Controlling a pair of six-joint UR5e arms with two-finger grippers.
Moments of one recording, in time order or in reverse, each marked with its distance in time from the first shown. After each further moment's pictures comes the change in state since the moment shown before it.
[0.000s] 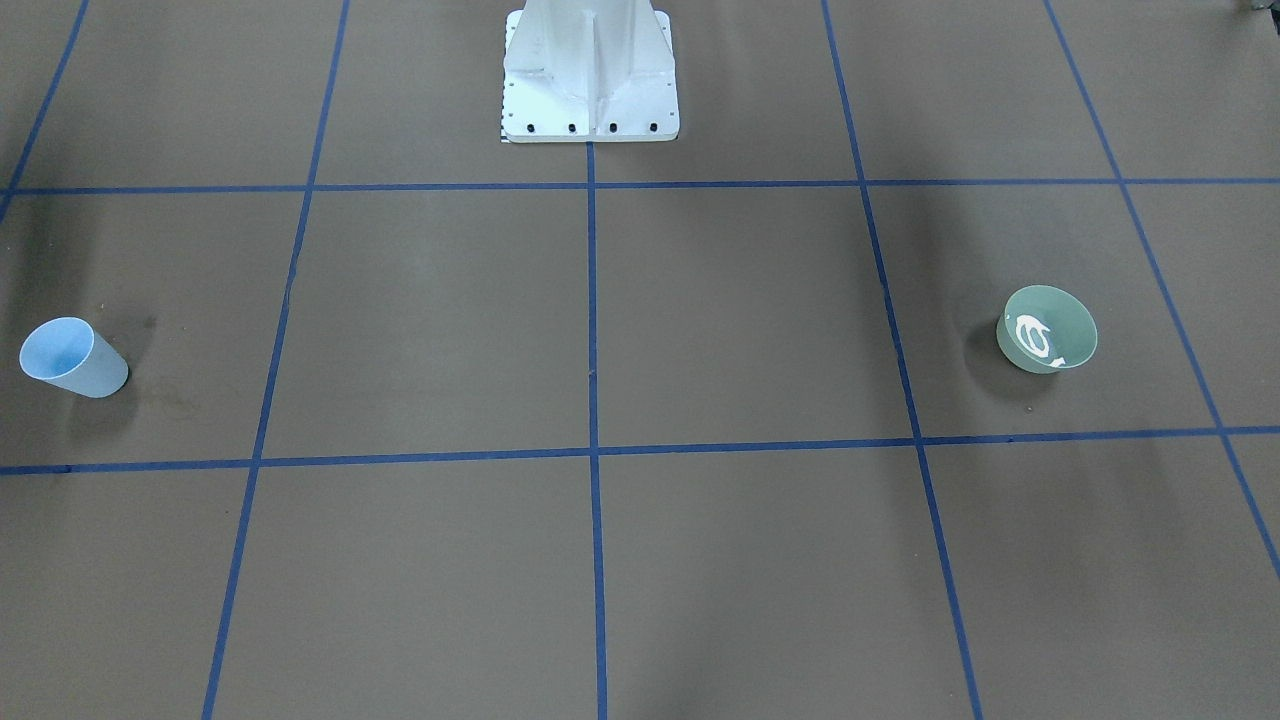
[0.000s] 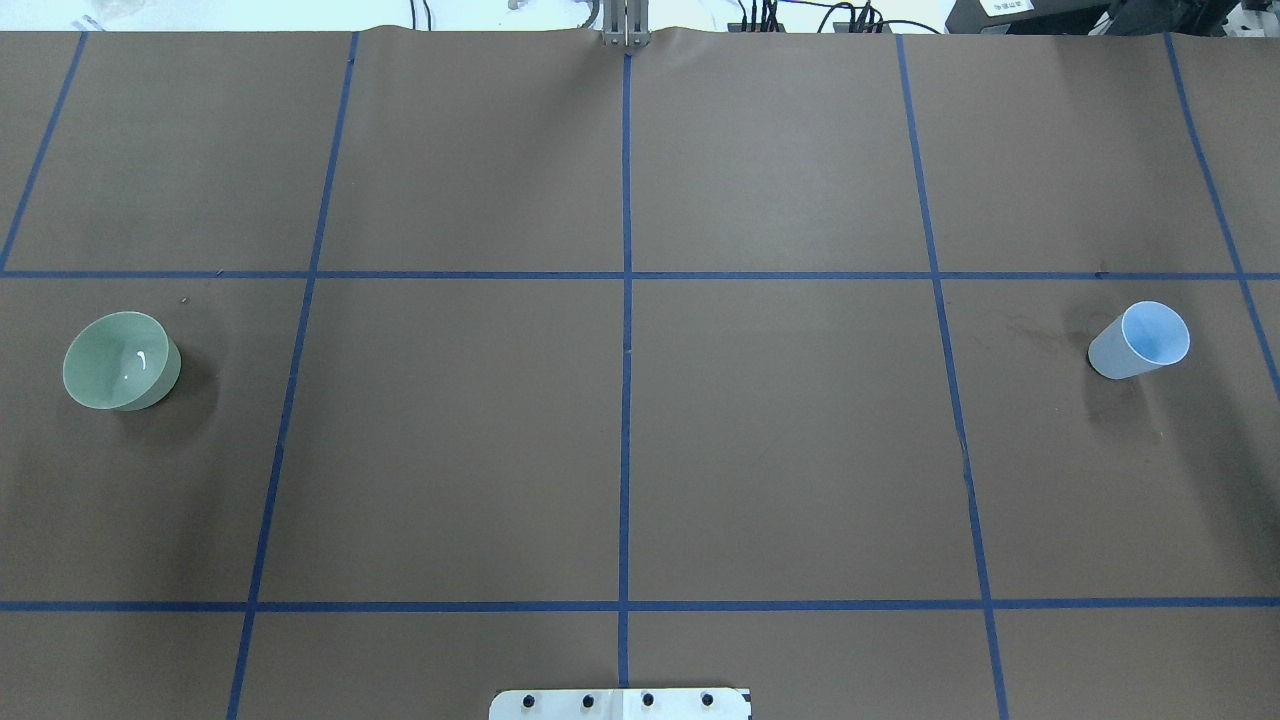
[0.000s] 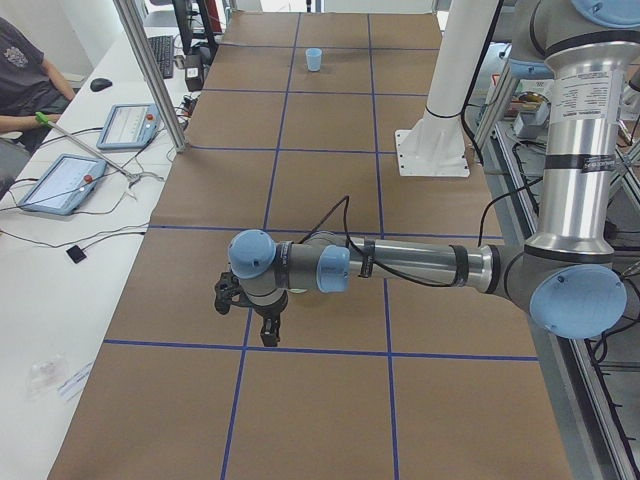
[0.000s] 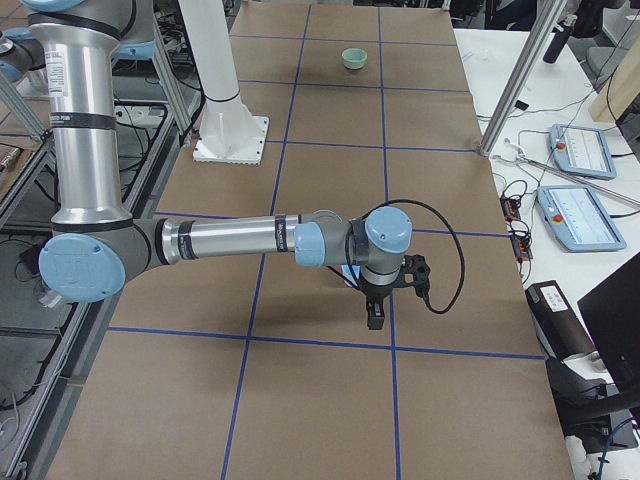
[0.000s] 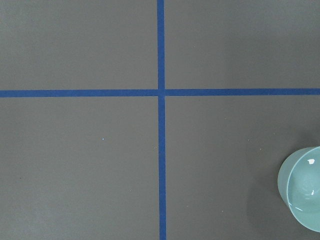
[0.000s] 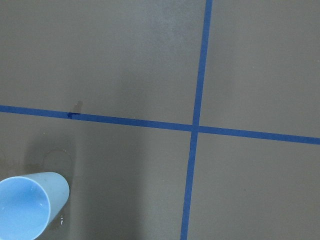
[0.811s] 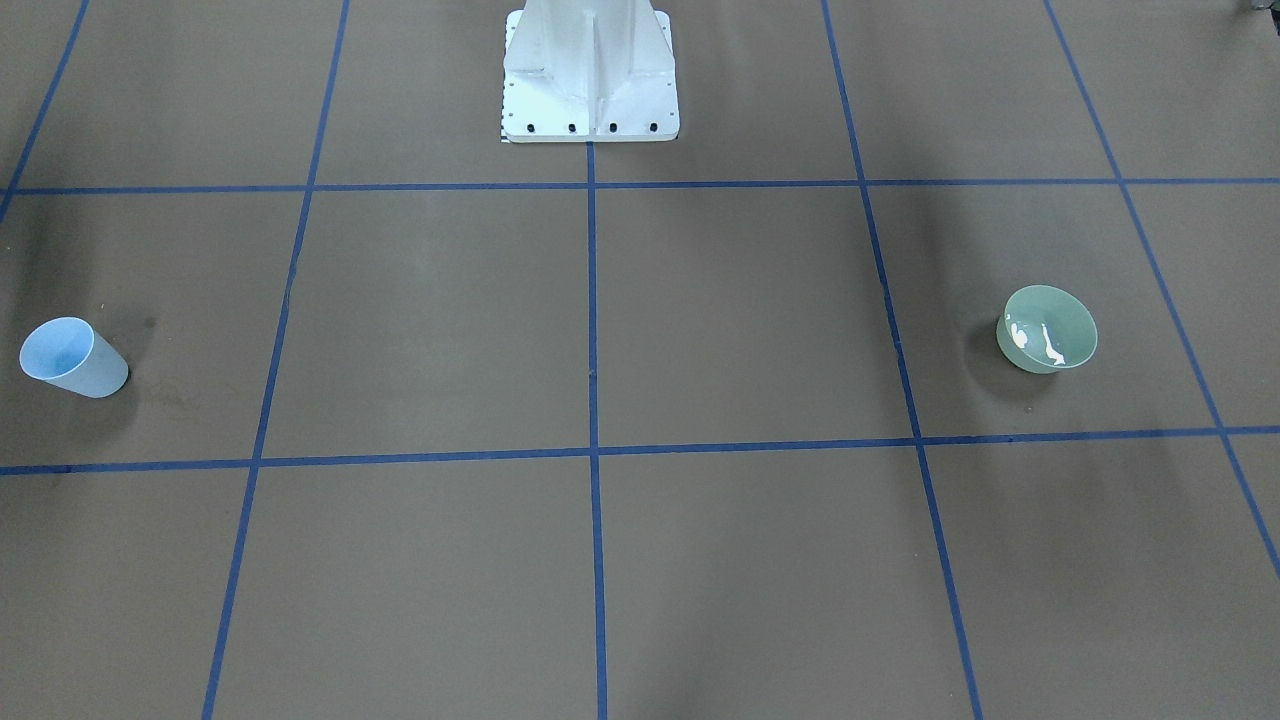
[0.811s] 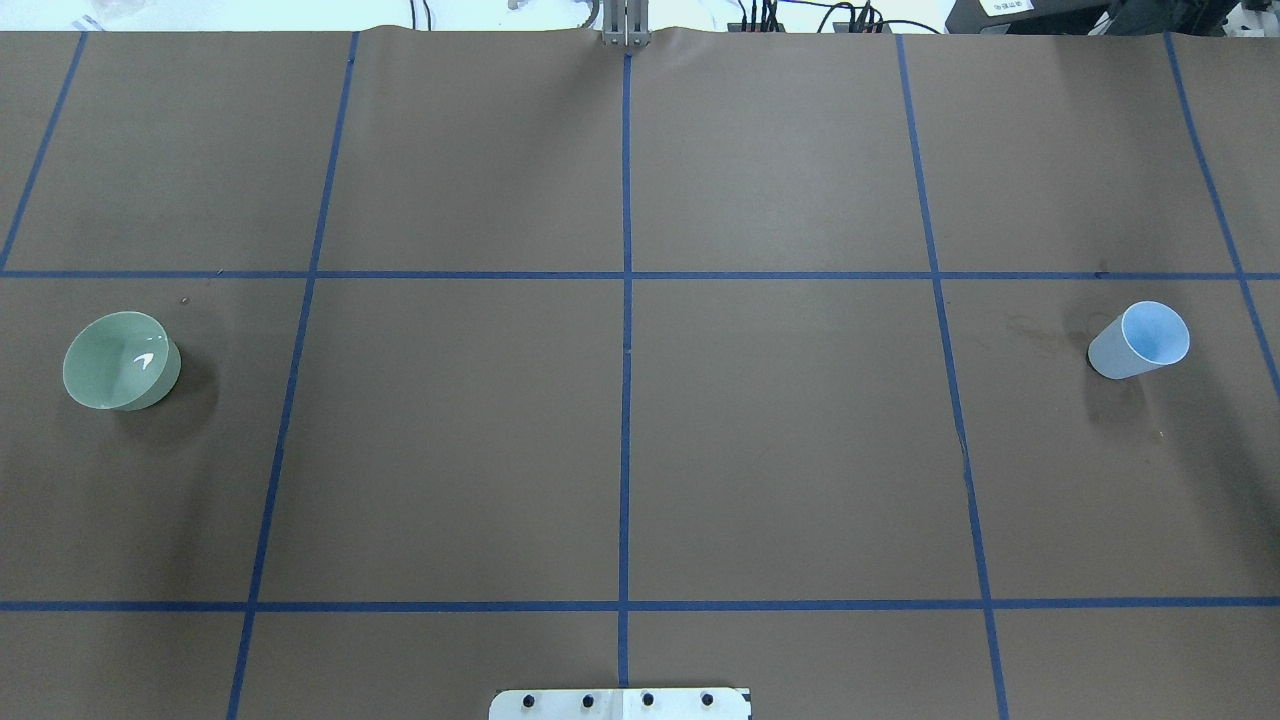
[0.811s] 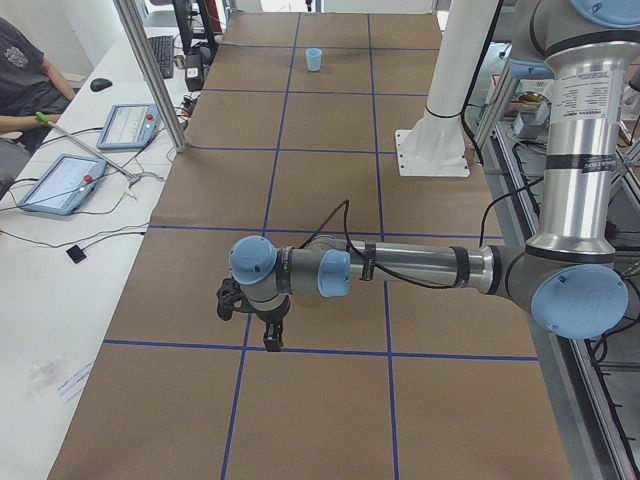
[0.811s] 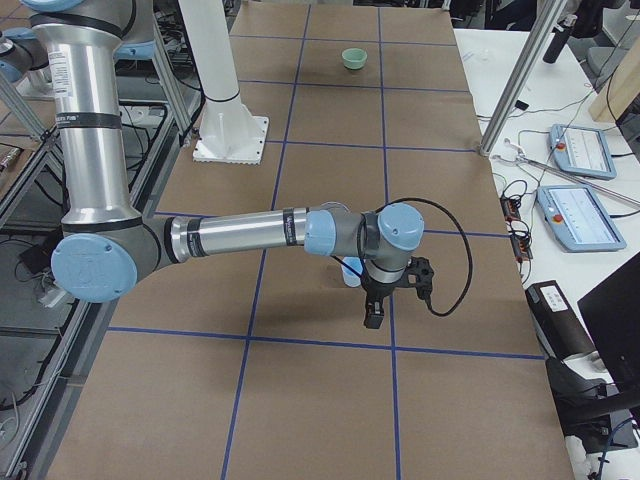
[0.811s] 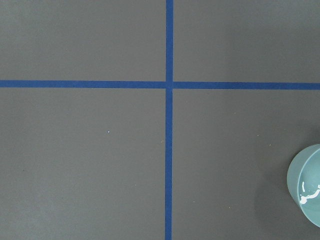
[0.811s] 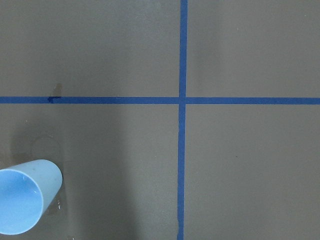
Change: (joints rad) left arm 0.002 0.004 0.014 -0.002 0.005 0.000; right arm 0.001 0.036 0.001 -0.116 -0.013 -0.008
